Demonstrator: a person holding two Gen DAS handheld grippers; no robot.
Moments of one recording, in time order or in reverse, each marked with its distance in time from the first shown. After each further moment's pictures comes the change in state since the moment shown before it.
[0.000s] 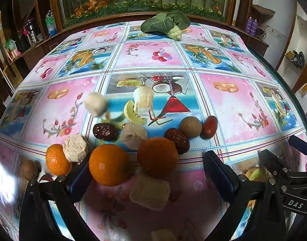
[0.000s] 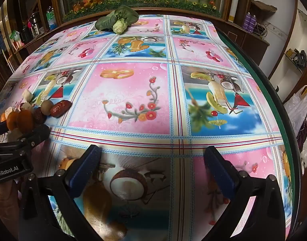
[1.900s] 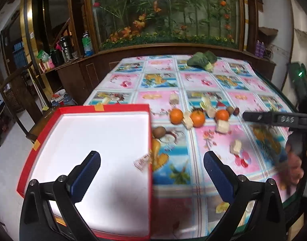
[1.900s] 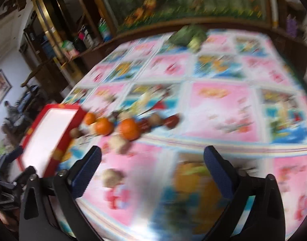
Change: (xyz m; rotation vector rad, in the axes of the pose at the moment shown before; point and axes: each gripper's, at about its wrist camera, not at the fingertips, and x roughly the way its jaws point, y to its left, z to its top) left arm -0.154 0.118 -0.076 -0.025 -0.216 0.141; right arm -0.045 0.086 0.009 -0.013 -0.001 0.505
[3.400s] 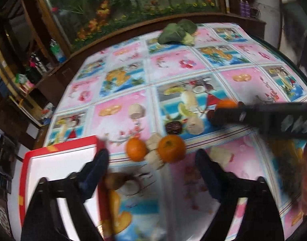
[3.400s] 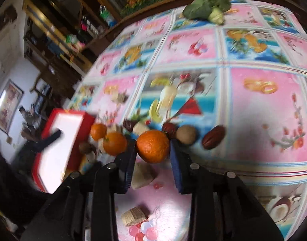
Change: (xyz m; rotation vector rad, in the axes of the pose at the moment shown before) left arm 0.109 -0.089 0.052 0.252 0.179 -0.009; right arm 0.038 -0.016 0.040 0.116 0.065 0.118
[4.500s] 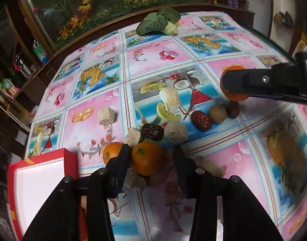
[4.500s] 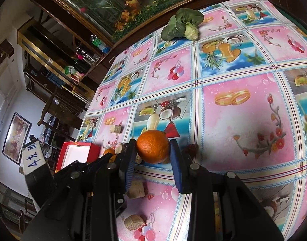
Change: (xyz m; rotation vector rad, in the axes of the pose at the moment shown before) left arm 0.027 -0.015 0.010 0.049 0.041 -0.083; right arm -0.023 -0.021 0.009 0.118 -0.090 0.033
